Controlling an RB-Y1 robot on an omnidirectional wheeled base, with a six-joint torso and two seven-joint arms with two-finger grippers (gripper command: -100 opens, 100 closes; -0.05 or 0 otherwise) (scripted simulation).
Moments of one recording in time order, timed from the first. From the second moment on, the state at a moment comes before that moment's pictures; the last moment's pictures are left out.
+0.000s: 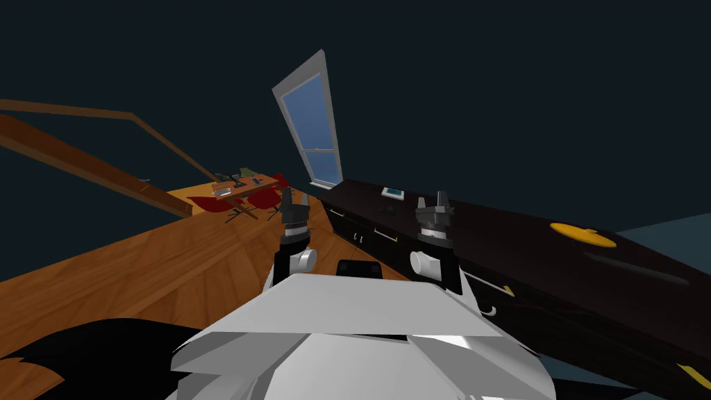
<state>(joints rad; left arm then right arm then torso) 0.52 -0.03 -0.06 -2.36 0.01 -0.45 -0.07 0.47 0.01 -0.06 -2.28 -0.01 -0.39 -0.17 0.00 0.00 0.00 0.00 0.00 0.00</state>
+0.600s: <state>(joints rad) 0.52 -0.03 -0.06 -2.36 0.01 -0.45 -0.07 0.45 -0.15 -0.04 -2.23 0.01 -0.43 -0.16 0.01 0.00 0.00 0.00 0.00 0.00</state>
